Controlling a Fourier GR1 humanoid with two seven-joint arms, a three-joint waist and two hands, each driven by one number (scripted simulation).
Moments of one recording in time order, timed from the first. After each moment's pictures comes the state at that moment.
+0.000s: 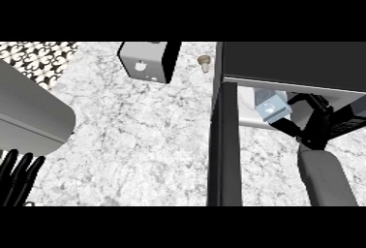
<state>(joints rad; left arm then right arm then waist) 0.45 0.09 0.12 -2.19 0.28 -0.41 -0.13 -0.36 -0.14 -0.21 -1.06 0.21 -0.56 -0.90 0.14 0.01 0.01</state>
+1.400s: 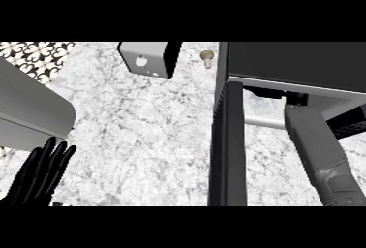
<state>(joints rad) 0.37 0.05 -0.01 -2.17 0.15 -0.37 -0.09 -0.78 -0.20 -0.26 -0.53 0.24 -0.44 -0.54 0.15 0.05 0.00</state>
